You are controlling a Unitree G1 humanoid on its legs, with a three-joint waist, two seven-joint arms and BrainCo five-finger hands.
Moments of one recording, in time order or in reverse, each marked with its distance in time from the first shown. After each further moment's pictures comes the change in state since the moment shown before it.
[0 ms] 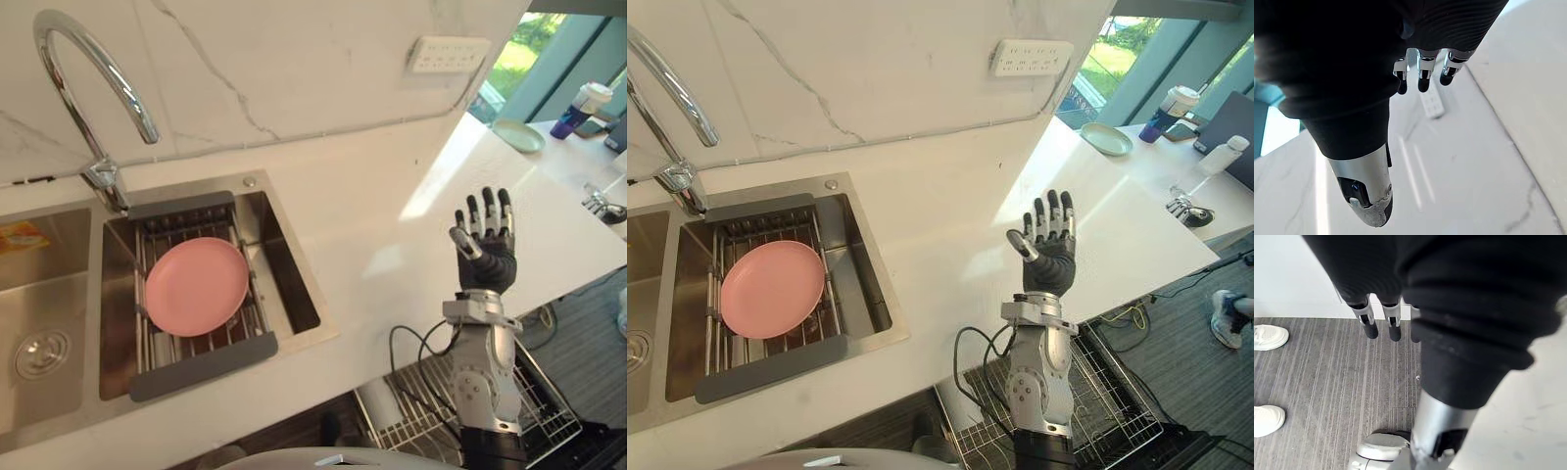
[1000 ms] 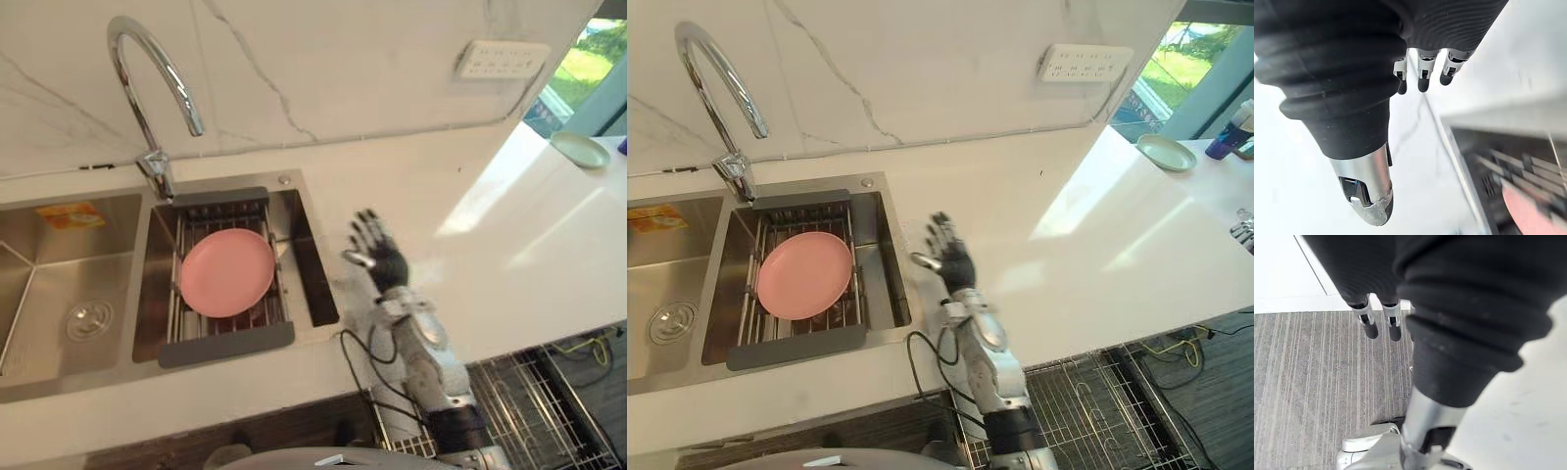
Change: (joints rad) left arm -0.099 0.044 -0.116 -0.003 0.002 0.048 -0.077; right arm -0.065 0.006 0.143 0.187 -0.153 0.107 -0.040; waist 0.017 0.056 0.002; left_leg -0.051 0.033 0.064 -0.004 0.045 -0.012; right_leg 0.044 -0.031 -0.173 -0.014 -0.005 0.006
